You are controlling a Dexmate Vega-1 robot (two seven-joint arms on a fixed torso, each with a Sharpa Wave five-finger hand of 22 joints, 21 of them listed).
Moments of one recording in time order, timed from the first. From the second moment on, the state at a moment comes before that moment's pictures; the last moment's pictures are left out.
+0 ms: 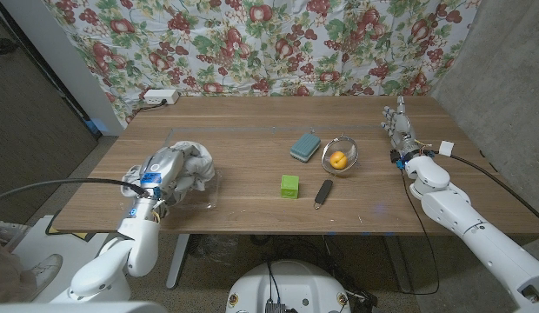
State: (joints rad) left arm 1.63 0.86 0.11 -2.14 0.76 0.38 0.63; left_hand 1.27 -0.14 0.62 -0.16 0.18 0.64 -0.20 0.84 0.84 0.73 -0.22 0.74 0.74 0.76 -0.01 0.42 1.21 0.37 -0.02 1.24 0.28; right arm -0.94 -0.63 -0.26 -1.42 0.62 0.25 -0.13; right_hand 0.11 0.09 -0.15 0.07 0.32 0.07 0.03 0.19 0.18 0.07 0.02 0.22 0.18 -0.04 -0.02 0.19 0.18 -0.01 0.05 0.19 0.18
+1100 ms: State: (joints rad) left arm 1.56 0.92 0.21 -2.10 0.72 0.41 0.63; left_hand 1.27 -0.14 0.66 -0.19 0.18 0.71 -0.19 0.85 0.78 0.75 -0.22 0.76 0.74 0.76 -0.01 0.43 1.21 0.35 -0.02 1.26 0.26; right arm -0.96 -0.63 -0.25 -1.43 0.62 0.25 -0.14; right_hand 0.11 0.09 -0.15 0.07 0.32 0.07 0.03 0.19 0.18 0.07 0.02 0.22 0.18 -0.04 -0.02 0.19 0.18 -0.01 0.05 0.19 0.18
